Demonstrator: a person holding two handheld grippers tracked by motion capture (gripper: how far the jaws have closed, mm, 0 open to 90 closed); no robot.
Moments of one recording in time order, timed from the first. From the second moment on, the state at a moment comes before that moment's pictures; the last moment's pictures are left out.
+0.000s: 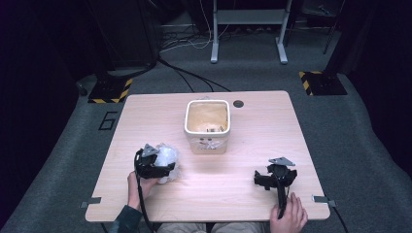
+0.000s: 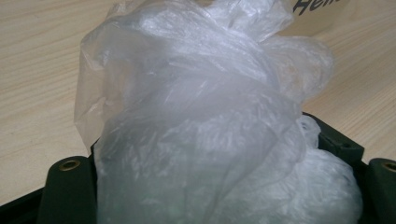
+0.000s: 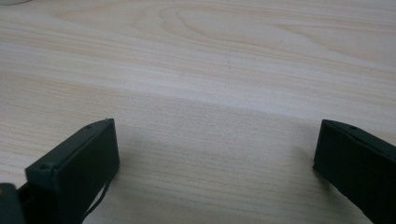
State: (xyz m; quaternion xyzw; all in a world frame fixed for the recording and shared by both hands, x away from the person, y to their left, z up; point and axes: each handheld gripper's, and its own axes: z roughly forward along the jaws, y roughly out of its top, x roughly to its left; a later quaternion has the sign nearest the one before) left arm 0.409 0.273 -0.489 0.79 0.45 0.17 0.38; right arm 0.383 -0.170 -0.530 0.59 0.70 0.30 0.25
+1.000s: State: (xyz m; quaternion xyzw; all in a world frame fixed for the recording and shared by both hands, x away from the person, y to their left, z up) left arm 0.411 0.271 -0.460 0.79 0.43 0.18 0.40; right arm 0.382 -0.166 -0.530 0.60 0.70 0.30 0.25
